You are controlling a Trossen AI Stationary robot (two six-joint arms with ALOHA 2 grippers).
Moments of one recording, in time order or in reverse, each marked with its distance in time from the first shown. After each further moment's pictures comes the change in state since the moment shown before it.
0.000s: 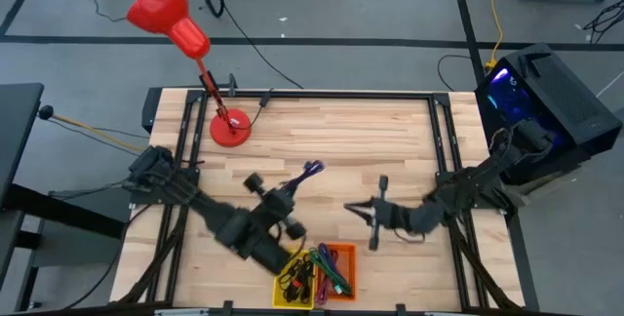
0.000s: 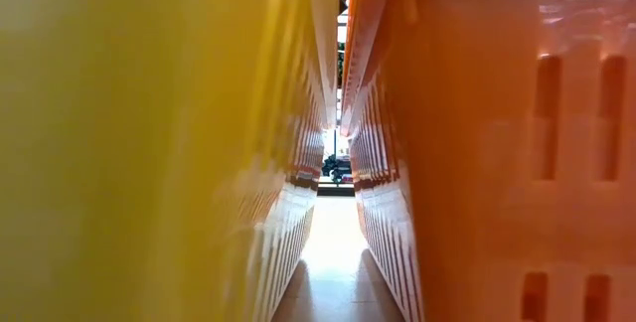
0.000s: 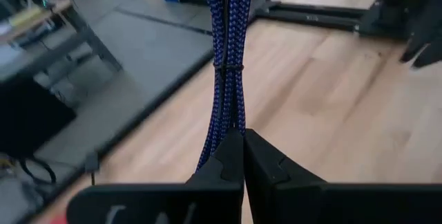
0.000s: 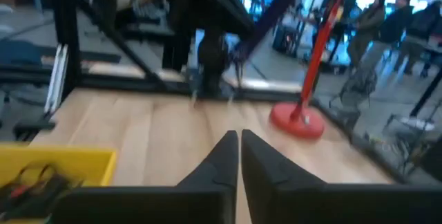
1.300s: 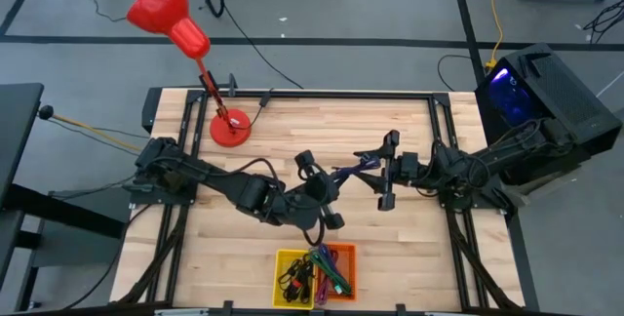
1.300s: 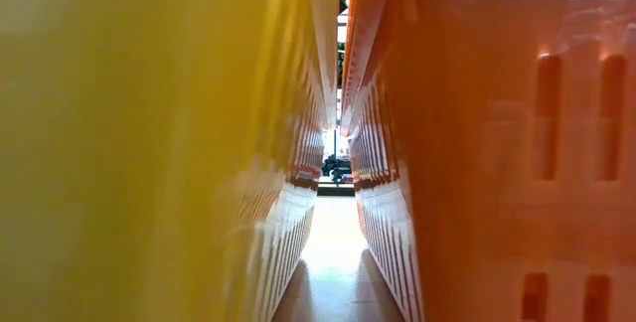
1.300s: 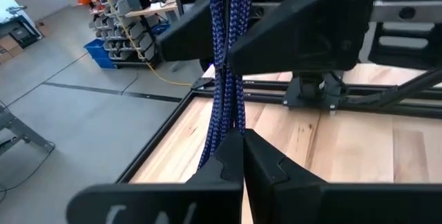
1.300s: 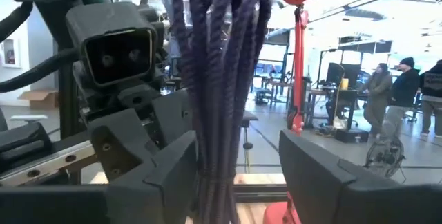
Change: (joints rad) left arm 0.195 -0.007 0.005 0.872 0.236 0.942; right arm -0.279 -0.274 0.000 0.115 -0.379 -0.104
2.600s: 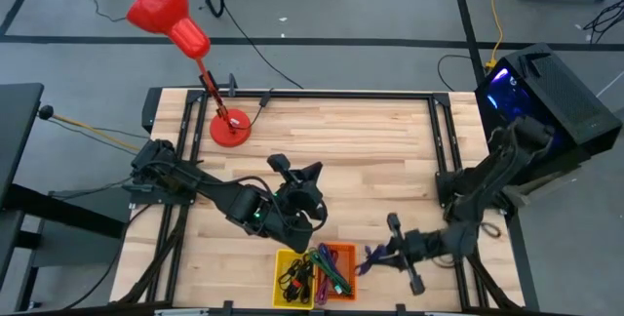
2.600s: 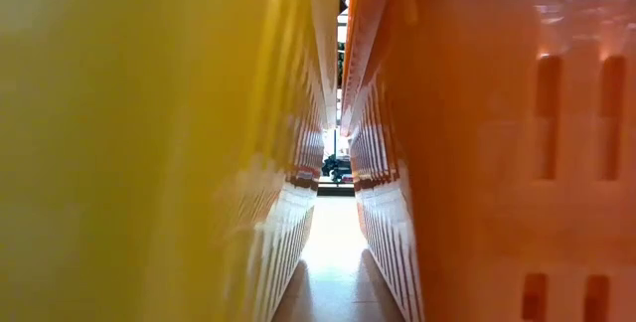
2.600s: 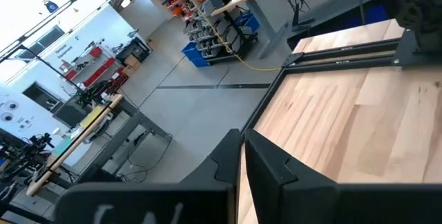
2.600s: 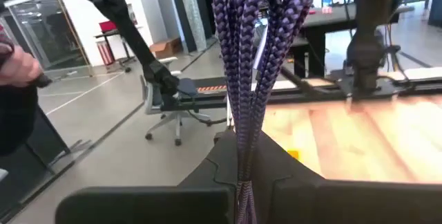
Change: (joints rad) left arm -0.076 -0.015 -0.001 -0.291 -0.396 -0.023; right arm 0.556 0.261 0.000 -0.048 0.201 0.418
